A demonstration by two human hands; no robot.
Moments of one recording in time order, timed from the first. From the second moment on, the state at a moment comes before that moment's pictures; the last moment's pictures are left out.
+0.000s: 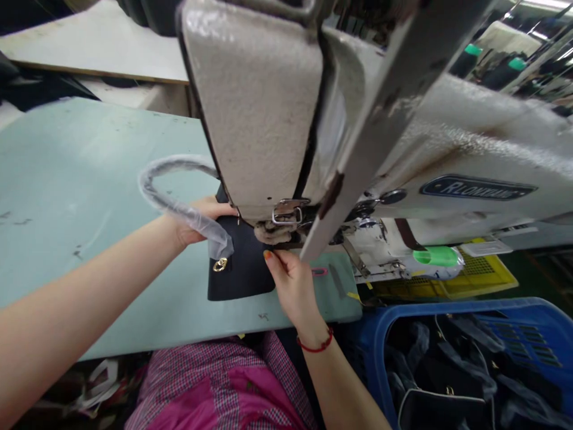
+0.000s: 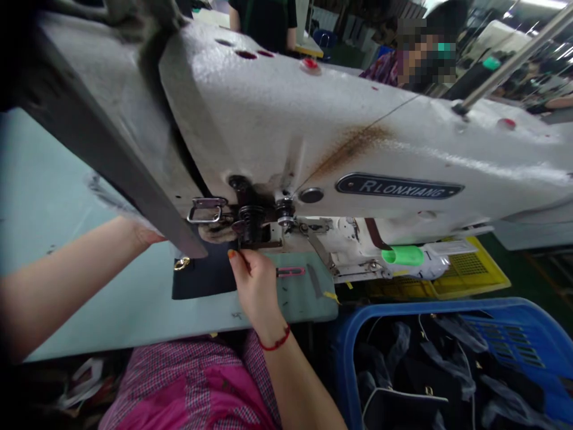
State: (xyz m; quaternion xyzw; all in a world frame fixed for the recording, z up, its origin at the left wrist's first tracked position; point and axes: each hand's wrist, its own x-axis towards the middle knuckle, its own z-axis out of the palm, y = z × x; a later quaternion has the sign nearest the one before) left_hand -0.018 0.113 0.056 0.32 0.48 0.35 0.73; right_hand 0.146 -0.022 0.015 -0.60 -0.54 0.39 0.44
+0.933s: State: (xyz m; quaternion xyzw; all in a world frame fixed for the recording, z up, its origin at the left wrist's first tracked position) left_hand 0.010 -0.035 0.000 0.17 0.48 0.47 0.72; right_hand 0.146 -0.072 0.025 -0.50 -0.38 0.63 0.46
